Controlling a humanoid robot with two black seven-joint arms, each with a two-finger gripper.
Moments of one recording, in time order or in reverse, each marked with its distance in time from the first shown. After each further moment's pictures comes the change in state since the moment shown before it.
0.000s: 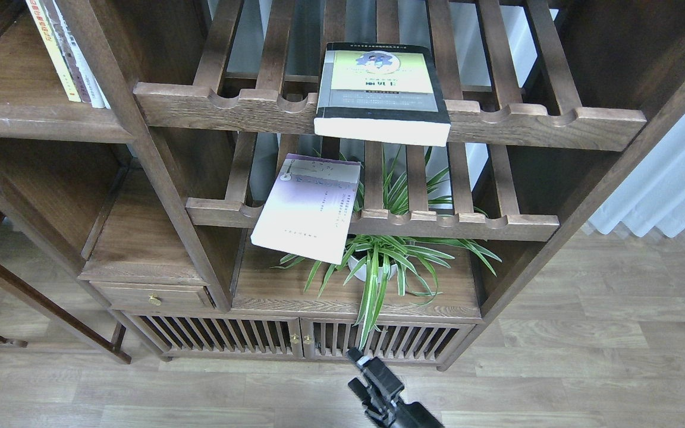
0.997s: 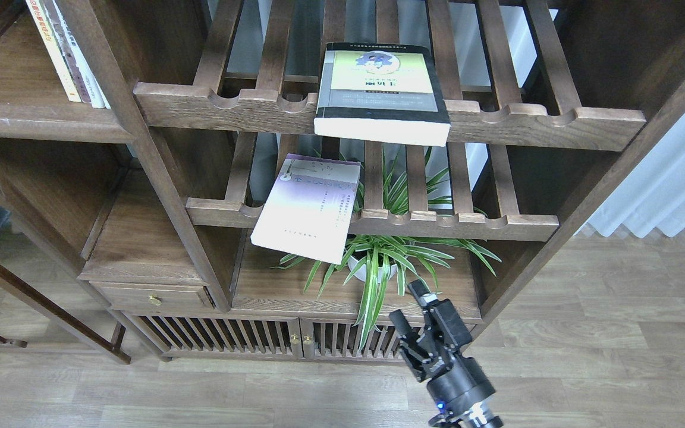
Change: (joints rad) left arm 0.217 -0.200 0.017 0.042 0.011 0.000 0.001; right arm -0.098 -0.226 0.171 0.451 0.073 0.000 0.028
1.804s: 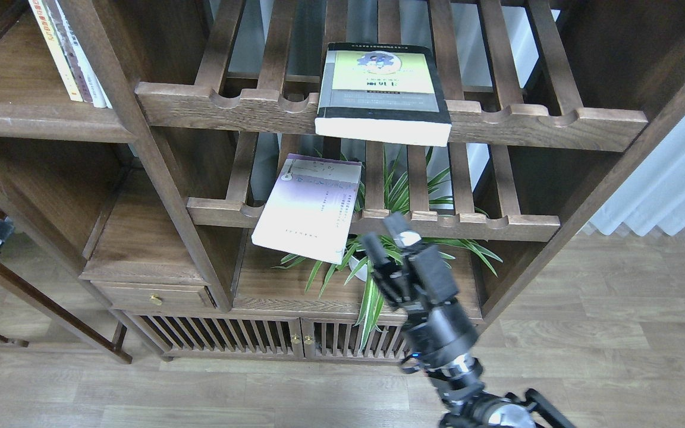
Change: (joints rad) left arm 0.000 0.000 0.014 0.032 0.001 0.000 0.000; right arm 0.108 0.226 0.005 0.216 -0.383 0.000 0.005
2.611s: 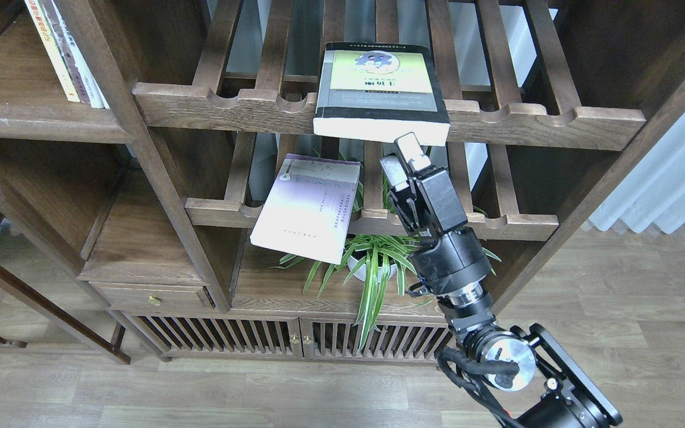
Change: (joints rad) left arm -0.005 0.000 -0.016 0.025 -0.001 0.000 -0.002; right arm 0.207 0.001 0.115 0.002 -0.019 -0.139 0.088
